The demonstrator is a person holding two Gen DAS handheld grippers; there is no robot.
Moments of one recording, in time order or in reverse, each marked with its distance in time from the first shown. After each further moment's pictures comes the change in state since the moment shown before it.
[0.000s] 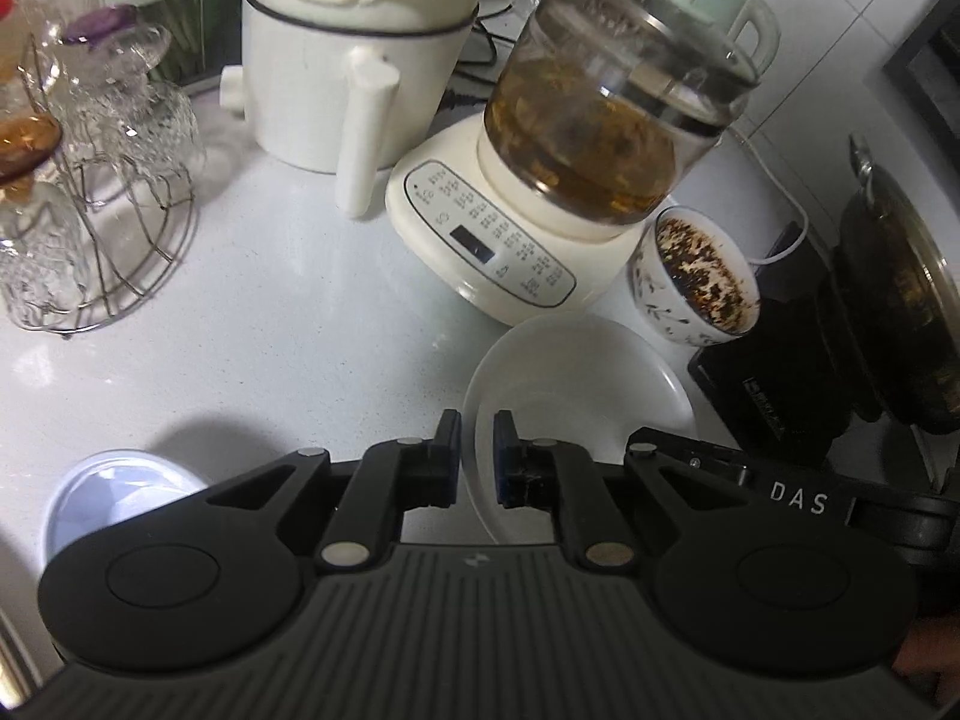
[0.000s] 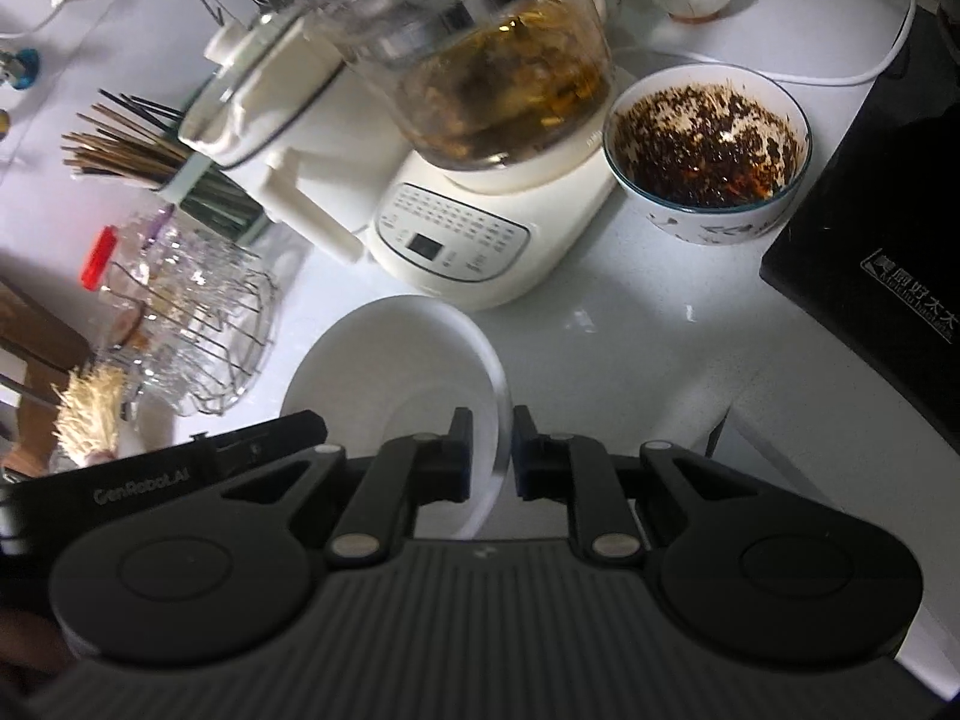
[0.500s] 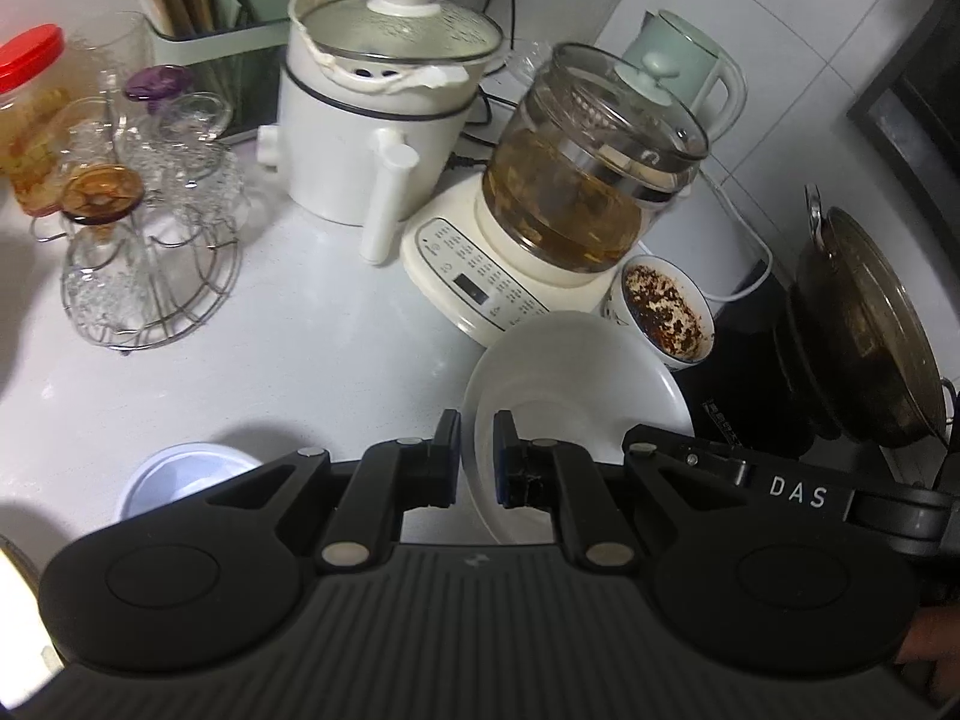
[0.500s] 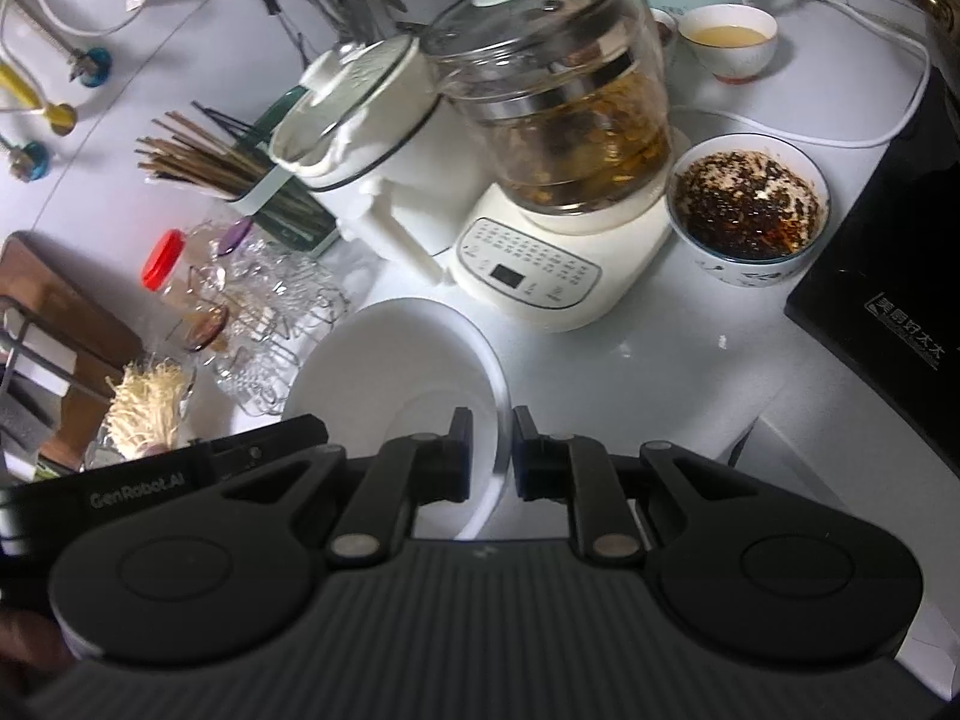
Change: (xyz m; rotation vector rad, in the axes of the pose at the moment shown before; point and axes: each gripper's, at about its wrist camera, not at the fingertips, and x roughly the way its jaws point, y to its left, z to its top) left arm -0.074 0.007 -0.006 -0.012 -0.083 -0.019; right arm -0.044 0.043 -0.003 -0.059 -0.048 0.038
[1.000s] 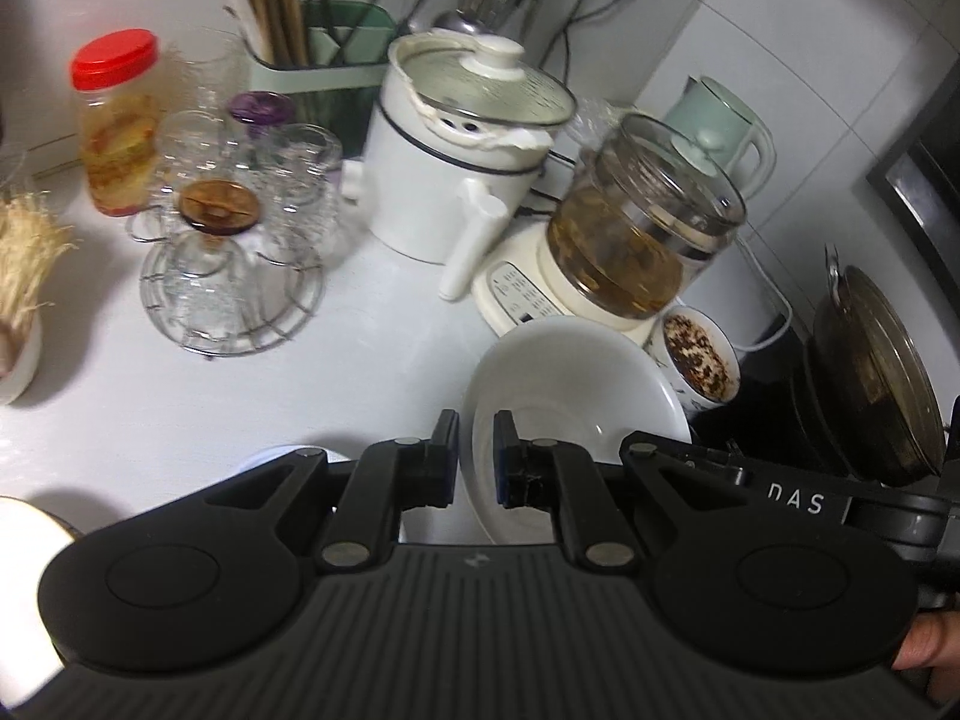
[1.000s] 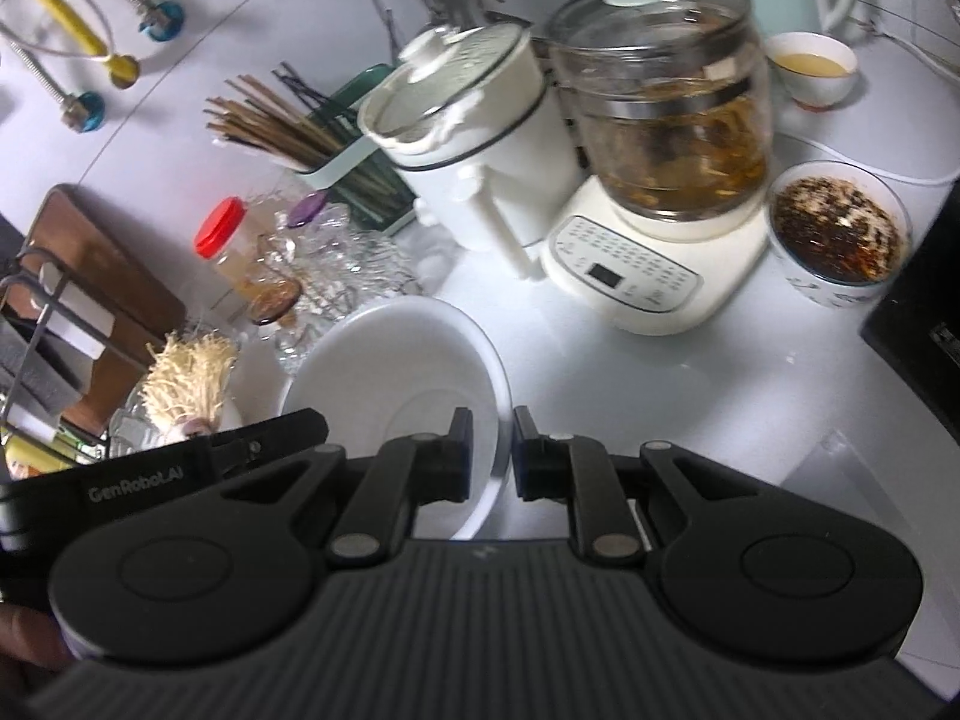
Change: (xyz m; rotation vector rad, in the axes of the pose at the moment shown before) left arm -0.047 0.046 -0.009 -0.071 -0.092 0.038; right arm 0.005 0.056 -0.008 -0.094 -0.003 0.056
